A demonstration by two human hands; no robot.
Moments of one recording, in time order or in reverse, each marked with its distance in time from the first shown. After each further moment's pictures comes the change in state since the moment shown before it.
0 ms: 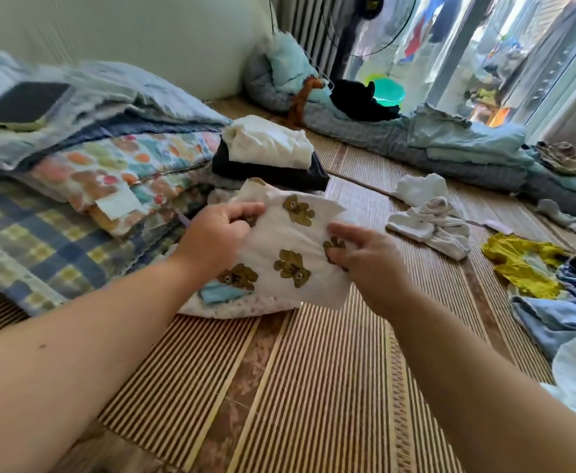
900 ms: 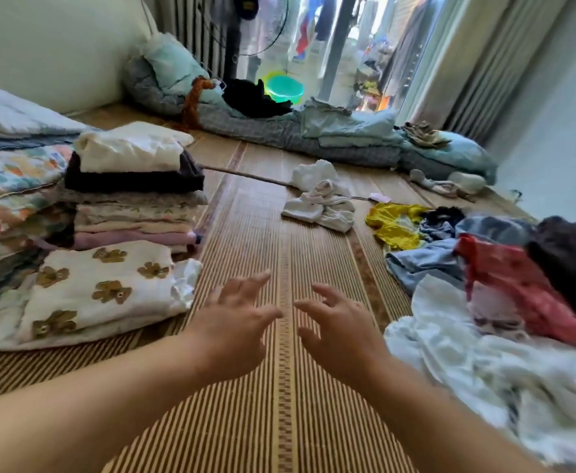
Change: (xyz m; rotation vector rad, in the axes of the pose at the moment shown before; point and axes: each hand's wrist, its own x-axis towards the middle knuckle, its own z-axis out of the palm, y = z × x) left_hand -0.086 0.037 0.148 0.894 -0.629 0.450; right_hand -0.110 0.059 -0.110 -1.243 0.098 -0.116
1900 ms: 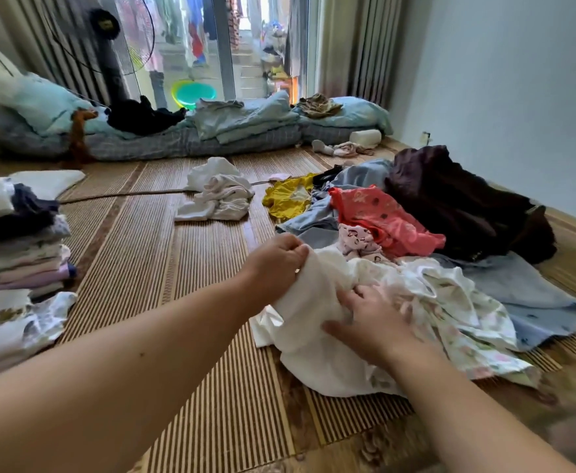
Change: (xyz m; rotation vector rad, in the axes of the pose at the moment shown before) left_hand 0.102 0.269 -0.017 -1.049 -0.068 -0.112; right_hand -0.152 0.210 -0.040 0.236 -0.052 0.528
